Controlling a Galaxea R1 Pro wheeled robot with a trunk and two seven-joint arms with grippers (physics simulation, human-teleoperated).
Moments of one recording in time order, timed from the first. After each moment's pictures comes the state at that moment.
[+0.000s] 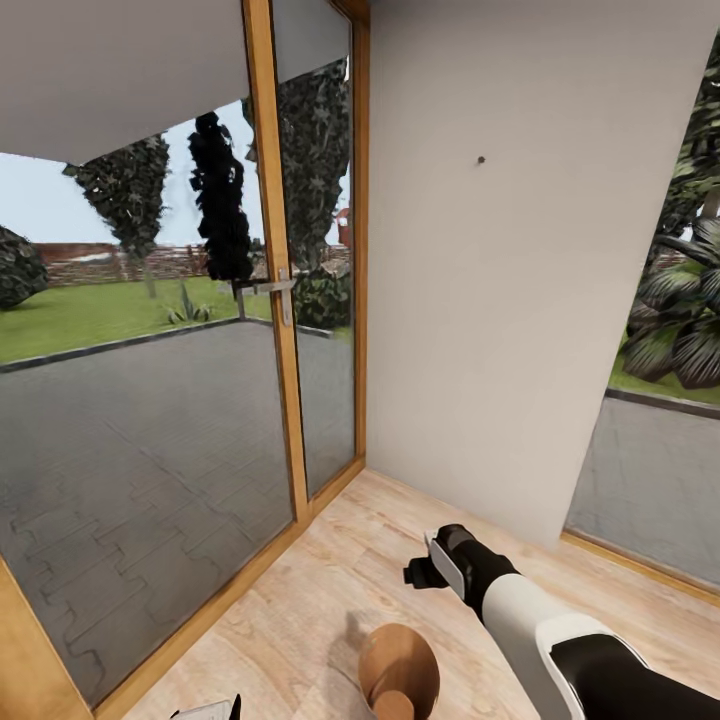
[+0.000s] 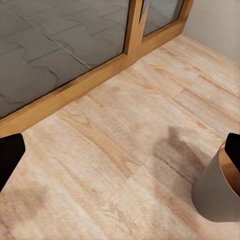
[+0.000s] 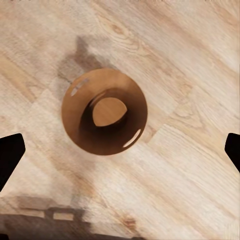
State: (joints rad) left arm 0.07 -0.02 0.02 -0.91 0.14 -0.27 0.04; right arm -0.84 0.14 0.13 -0.25 -0.12 0.65 -0.10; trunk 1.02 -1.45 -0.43
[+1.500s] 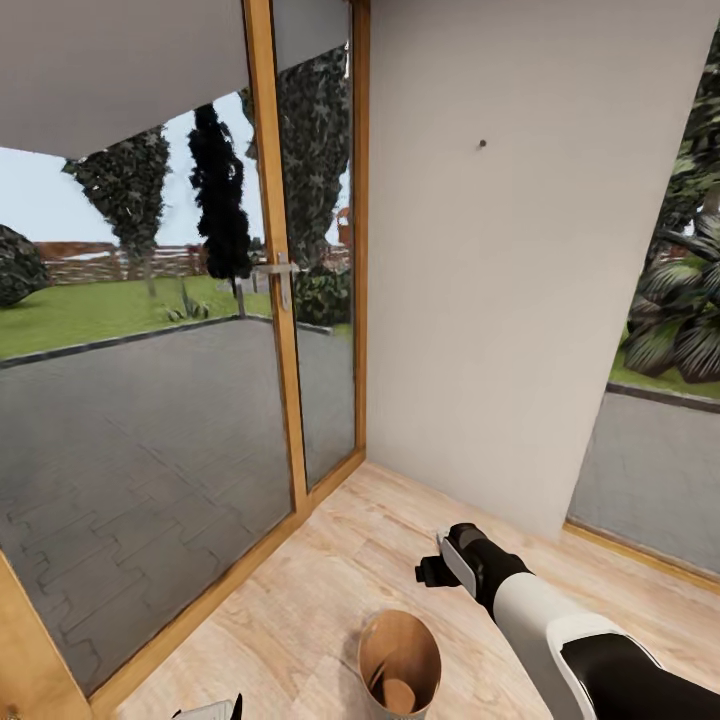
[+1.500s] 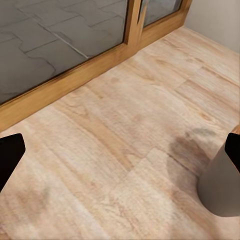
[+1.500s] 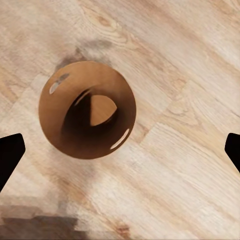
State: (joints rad) left arm 0.07 -0.02 0.02 -0.91 0.14 -0.26 0.05; right arm -0.85 0.10 0.13 -0.25 -0.12 0.66 -0.10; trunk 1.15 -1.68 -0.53
